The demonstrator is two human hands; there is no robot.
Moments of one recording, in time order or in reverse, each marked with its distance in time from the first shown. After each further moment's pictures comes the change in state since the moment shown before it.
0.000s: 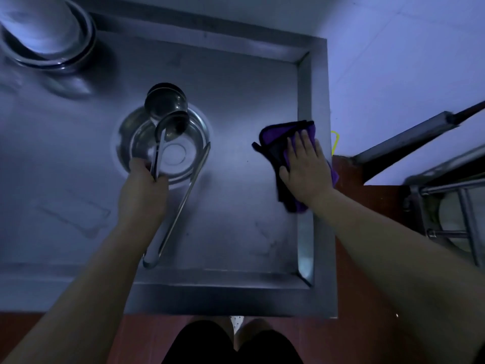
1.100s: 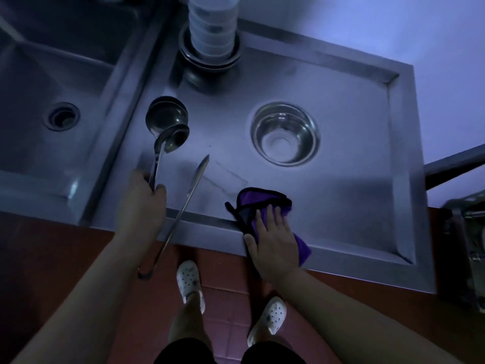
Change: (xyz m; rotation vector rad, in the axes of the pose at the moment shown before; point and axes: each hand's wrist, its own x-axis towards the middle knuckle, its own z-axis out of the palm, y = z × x) left_hand -0.011 -0.214 -0.230 -0.068 0.132 -0.055; right_hand -0.161 -0.376 -0.031 0.311 -0.016 -0.062
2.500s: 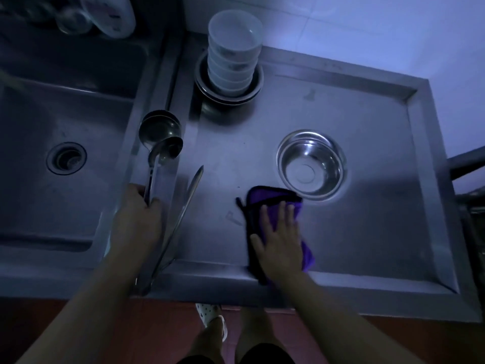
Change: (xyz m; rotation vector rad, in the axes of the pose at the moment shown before) left_hand 0.138 -0.013 -0.051 0.070 -0.134 0.035; right_hand 0.112 -0.065 0.010 0.023 0.087 0.167
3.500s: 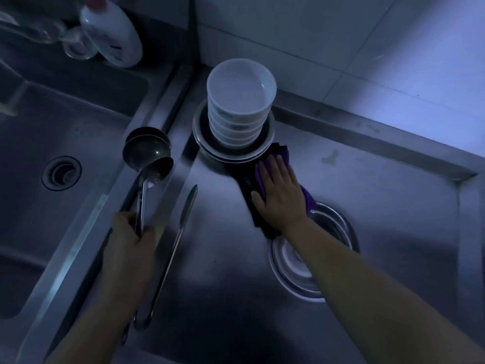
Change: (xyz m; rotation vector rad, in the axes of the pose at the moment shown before) left_hand 0.071 0.077 0.076 -0.196 0.222 -0.241; right_hand 0.300 0.043 -0.057 0.011 0.095 -0.453
